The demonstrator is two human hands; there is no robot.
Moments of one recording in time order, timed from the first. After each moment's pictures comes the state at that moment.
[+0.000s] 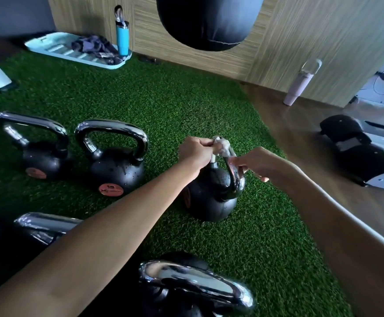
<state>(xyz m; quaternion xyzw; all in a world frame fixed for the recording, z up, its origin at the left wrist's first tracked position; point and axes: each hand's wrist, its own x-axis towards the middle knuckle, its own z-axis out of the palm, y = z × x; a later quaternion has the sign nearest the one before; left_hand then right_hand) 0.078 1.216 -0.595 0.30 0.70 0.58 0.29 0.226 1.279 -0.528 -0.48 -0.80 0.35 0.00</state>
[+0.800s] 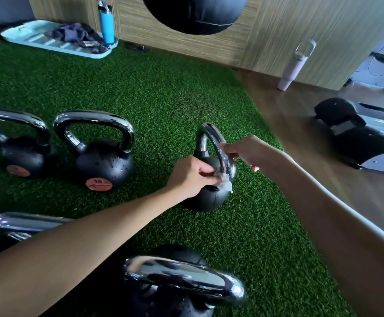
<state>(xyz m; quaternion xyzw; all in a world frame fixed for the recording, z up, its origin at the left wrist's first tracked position) 0.108 1.176 -0.635 0.52 0.71 0.40 0.23 0.228 1.280 -0.535 -0.52 -0.76 0.39 0.02</state>
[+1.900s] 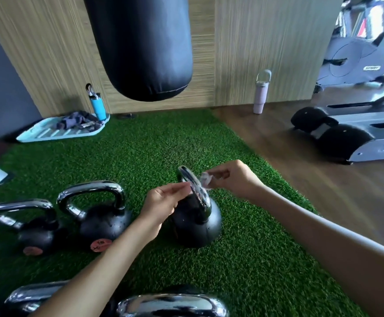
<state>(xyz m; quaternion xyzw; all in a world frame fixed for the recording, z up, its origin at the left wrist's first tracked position) 0.121 1.150 -0.567 0.29 0.64 0.58 0.41 0.293 1.292 -0.542 -0.33 -0.82 0.40 0.24</state>
